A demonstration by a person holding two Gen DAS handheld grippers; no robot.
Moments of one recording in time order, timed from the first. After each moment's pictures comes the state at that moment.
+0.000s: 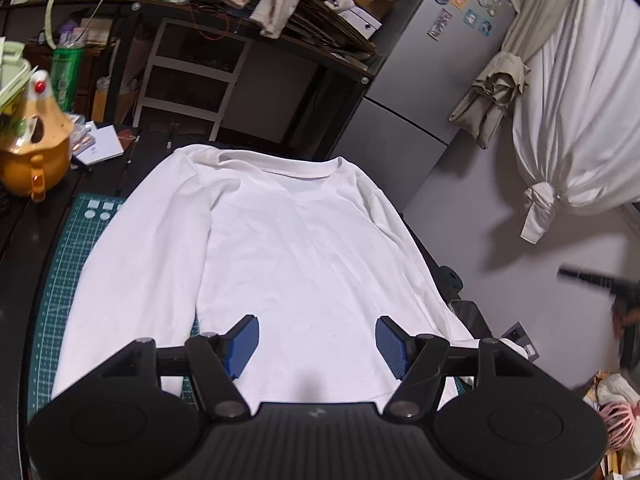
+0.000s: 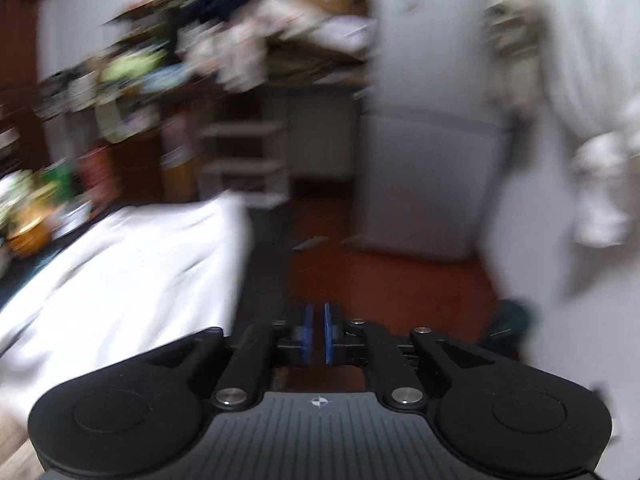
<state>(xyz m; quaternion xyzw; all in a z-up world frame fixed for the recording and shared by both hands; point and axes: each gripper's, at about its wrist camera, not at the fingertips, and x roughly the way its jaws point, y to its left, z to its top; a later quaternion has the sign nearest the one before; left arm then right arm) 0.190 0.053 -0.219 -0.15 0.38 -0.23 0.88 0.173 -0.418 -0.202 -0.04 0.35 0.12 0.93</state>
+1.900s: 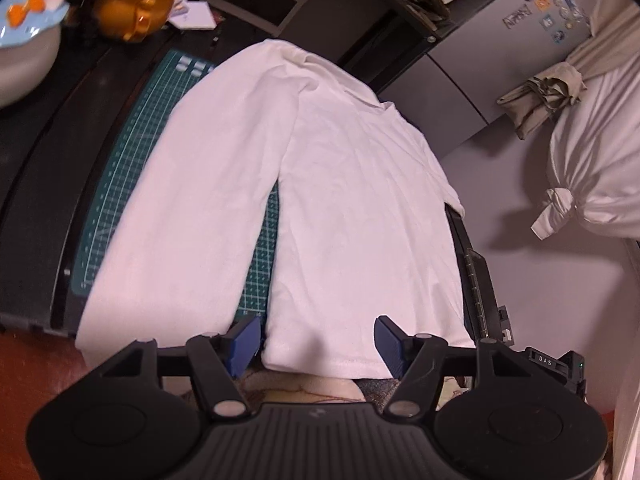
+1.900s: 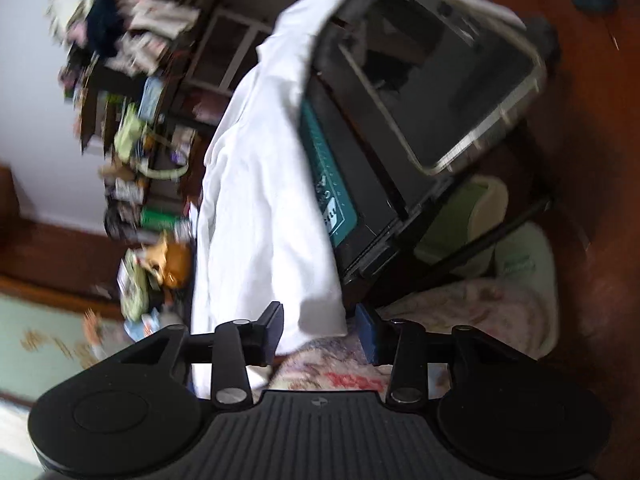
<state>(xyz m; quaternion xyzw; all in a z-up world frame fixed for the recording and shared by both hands) 0.153 0.117 -0.263 -0.25 0.50 -0.20 0.80 0.115 -0.334 -0.371 0.51 0.42 0.13 0.74</state>
